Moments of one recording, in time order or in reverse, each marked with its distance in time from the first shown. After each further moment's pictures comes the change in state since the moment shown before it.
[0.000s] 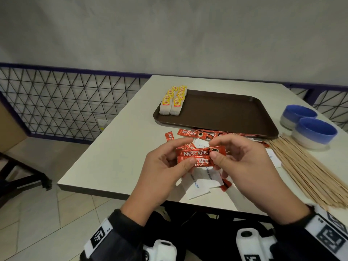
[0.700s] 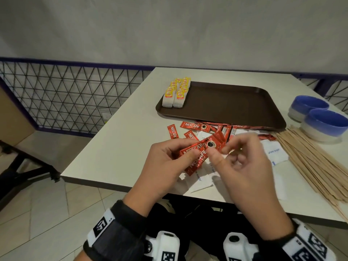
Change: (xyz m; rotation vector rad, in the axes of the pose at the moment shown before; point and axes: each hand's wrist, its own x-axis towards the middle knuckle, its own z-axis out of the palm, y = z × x) left_hand 0.004 -0.001 0.002 0.015 0.008 -0.056; right_hand -0.020 0.014 0.025 -0.053 0.238 -0.155
